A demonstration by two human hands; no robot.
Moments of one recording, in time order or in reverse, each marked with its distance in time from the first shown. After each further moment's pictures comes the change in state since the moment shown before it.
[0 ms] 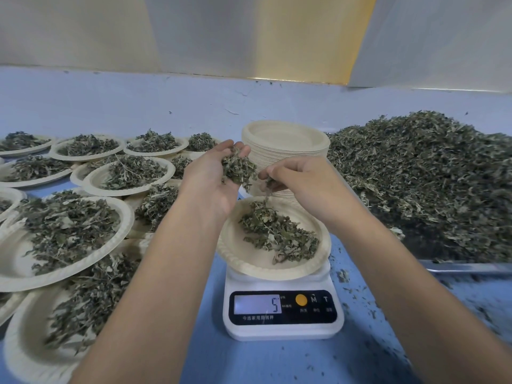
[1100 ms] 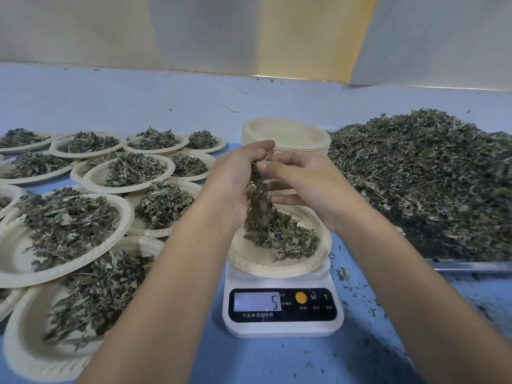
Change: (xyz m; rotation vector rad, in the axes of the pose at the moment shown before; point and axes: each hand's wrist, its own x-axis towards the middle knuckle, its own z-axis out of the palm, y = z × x) left_hand -0.015 -0.016 0.007 0.583 -0.137 -0.035; right_hand 0.003 0.002 0.004 0.316 -0.094 0.127
